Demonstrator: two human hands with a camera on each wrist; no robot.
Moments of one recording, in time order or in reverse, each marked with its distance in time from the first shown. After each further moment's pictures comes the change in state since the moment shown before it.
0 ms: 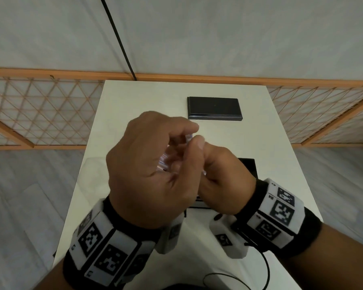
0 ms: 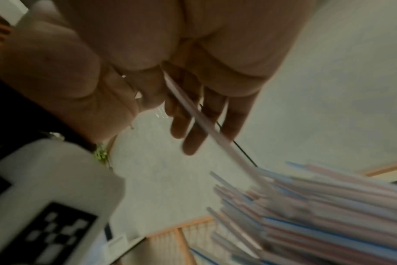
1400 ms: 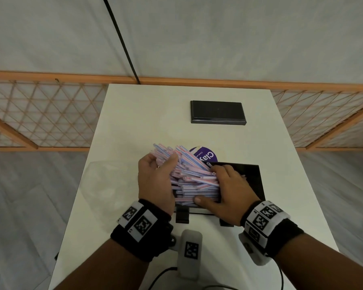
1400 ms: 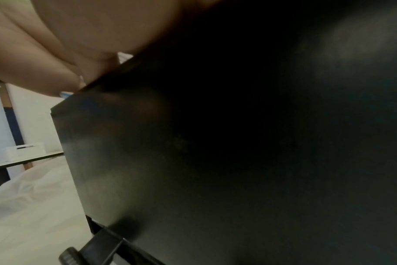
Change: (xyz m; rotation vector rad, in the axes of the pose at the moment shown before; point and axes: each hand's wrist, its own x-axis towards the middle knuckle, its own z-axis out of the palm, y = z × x) left_hand -0.061 -0.066 0.066 -0.825 0.276 -1.456; right_hand -0.055 0.114 0.001 -0.625 -0.153 0.498
